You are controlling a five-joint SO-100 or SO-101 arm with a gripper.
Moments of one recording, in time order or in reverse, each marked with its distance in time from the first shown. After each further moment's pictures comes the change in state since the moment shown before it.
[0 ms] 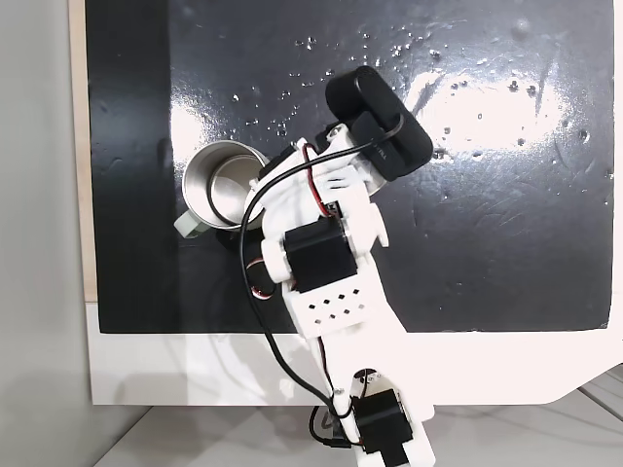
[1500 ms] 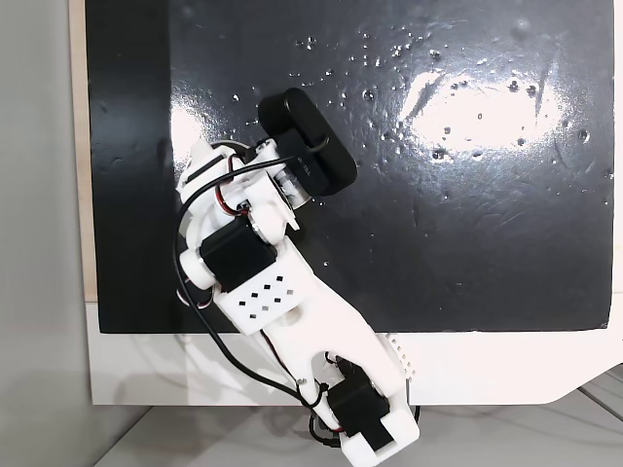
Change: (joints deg) arm -13.2 -9.1 -6.1 -0.8 17.5
